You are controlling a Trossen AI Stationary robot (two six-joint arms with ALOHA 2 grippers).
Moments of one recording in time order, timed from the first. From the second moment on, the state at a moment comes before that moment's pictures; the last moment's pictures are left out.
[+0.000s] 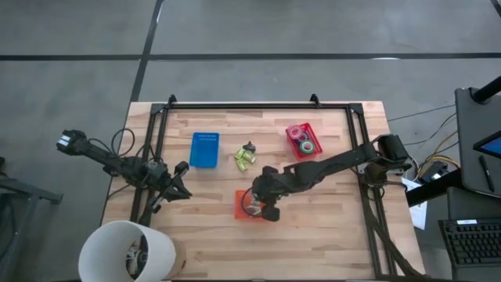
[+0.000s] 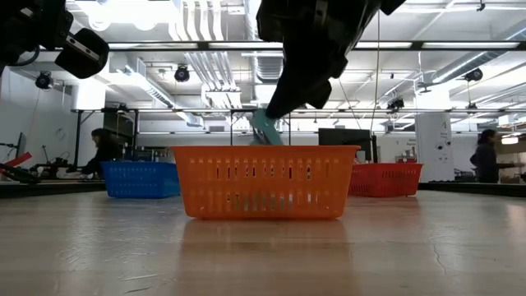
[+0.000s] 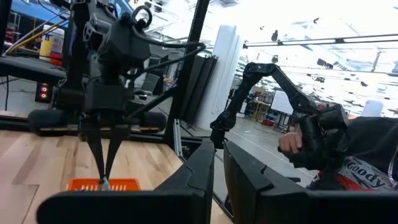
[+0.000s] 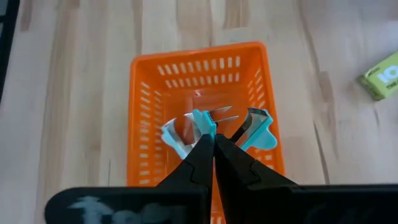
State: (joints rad) left arm -0.39 0.41 0.01 0.58 0.05 -0.29; right arm 0.21 1.81 1.28 -0.39 0.00 0.34
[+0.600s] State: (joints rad) left arm -0.39 0.41 0.01 0.58 0.05 -0.29; right arm 0.21 1.82 1.28 -0.39 0.00 0.34
